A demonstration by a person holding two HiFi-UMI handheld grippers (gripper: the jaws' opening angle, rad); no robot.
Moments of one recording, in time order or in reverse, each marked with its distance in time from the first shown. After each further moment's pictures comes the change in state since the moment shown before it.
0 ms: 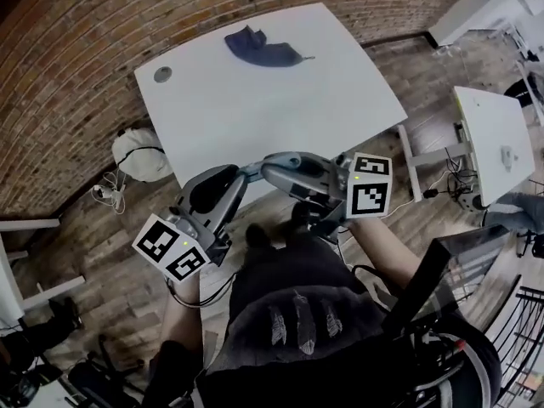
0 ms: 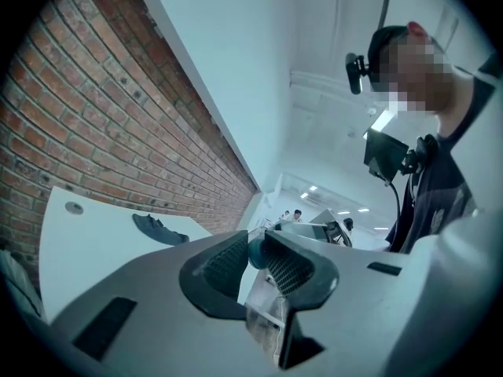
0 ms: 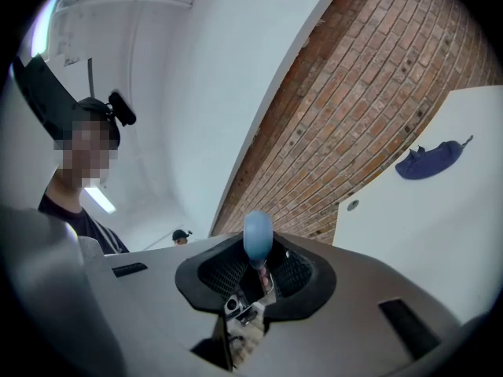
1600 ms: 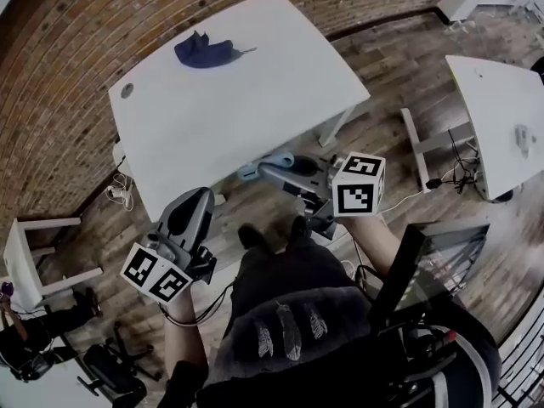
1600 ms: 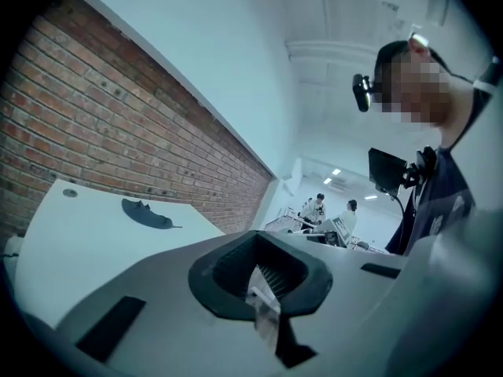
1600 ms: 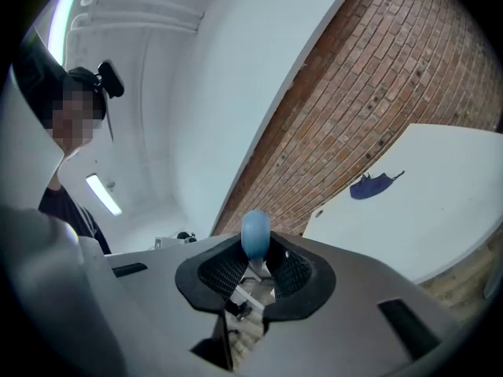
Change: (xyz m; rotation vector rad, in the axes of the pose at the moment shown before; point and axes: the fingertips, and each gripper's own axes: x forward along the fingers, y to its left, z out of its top) left arm 0.095 -0.112 -0.051 0.029 0.069 0.213; right arm -0.197 -0.048 0.014 -0.012 -0.047 -0.019
